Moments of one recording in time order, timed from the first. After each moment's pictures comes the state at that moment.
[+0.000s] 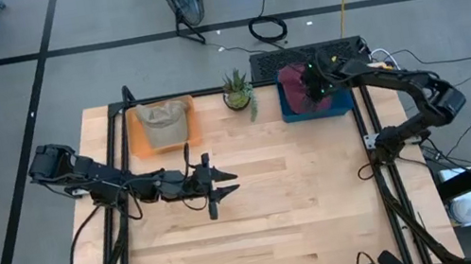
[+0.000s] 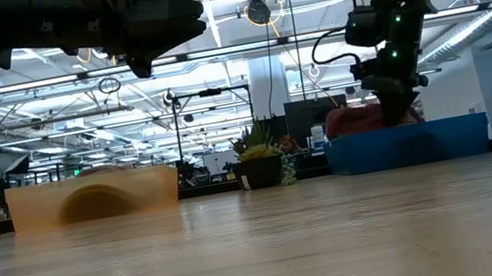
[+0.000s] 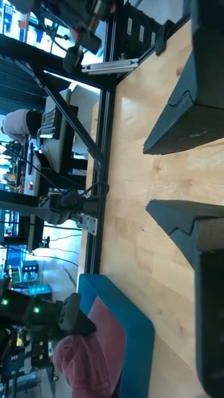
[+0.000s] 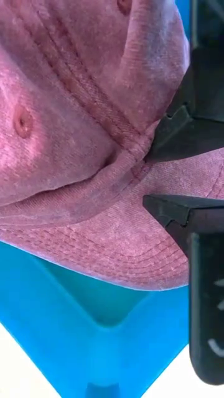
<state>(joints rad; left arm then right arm) -0.24 1.47 0.57 0.81 -0.25 -0.11 -0.88 1.43 0.83 -0.55 0.08 -0.09</state>
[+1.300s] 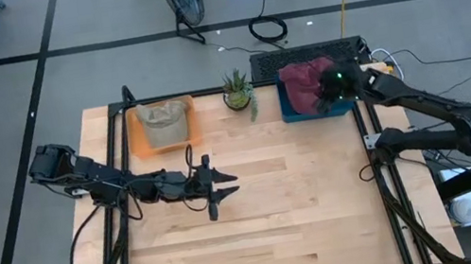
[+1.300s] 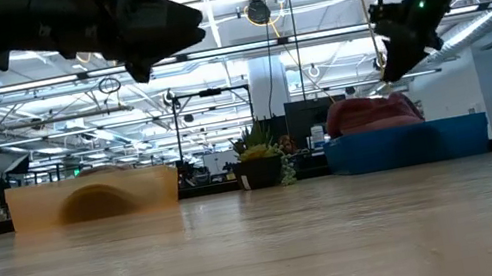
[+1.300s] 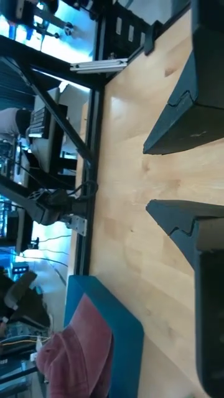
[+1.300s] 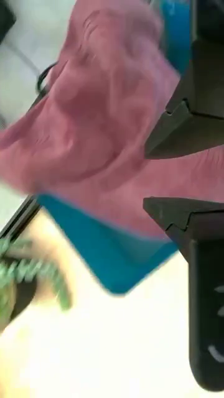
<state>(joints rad) -0.24 1.47 0.57 0.77 -0.25 -0.13 -0.79 0.96 0.71 -0.53 0.08 -0.02</state>
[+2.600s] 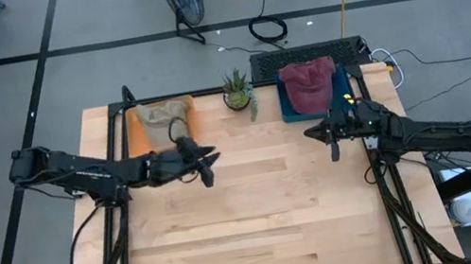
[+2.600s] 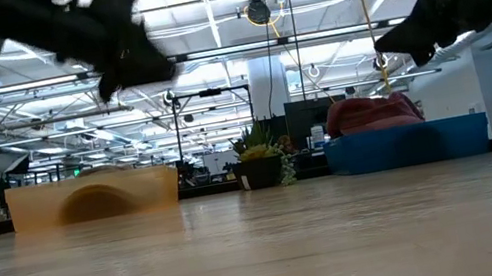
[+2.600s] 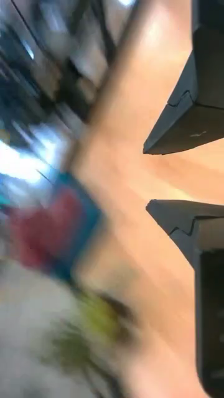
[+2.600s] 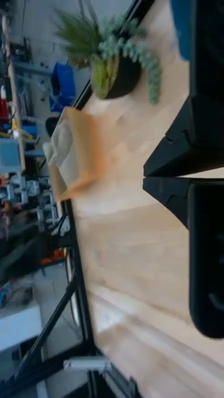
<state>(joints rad) -0.06 1.25 0.60 0.36 -0.40 -0.39 -0.38 0.49 0.15 0.19 -0.23 0.08</state>
